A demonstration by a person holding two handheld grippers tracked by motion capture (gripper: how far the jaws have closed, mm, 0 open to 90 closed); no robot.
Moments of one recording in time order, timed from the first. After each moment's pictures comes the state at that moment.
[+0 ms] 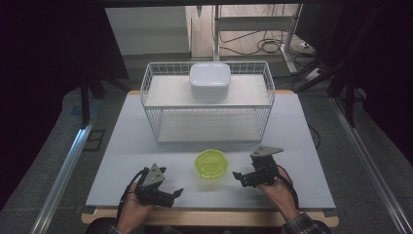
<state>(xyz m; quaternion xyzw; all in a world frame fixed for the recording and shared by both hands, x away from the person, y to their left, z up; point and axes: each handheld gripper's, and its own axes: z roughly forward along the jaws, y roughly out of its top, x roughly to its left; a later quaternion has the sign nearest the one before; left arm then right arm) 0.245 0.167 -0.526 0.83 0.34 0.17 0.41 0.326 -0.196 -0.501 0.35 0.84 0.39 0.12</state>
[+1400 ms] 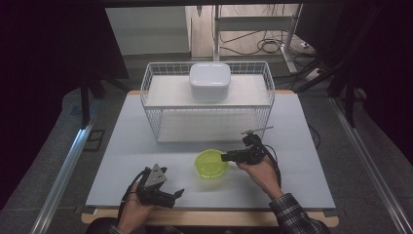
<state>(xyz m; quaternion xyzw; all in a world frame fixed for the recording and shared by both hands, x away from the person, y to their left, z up) 0.245 0.164 -0.526 0.83 0.34 0.18 0.40 0.380 -0.165 -0.487 0.43 0.80 0.41 -0.09</state>
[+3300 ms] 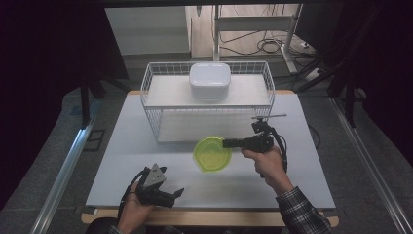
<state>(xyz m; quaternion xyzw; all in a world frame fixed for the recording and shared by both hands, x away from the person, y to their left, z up) 0.244 0.165 -0.524 0.83 0.34 0.18 0.41 0.377 -0.174 -0.423 0.42 0.74 0.50 -0.16</state>
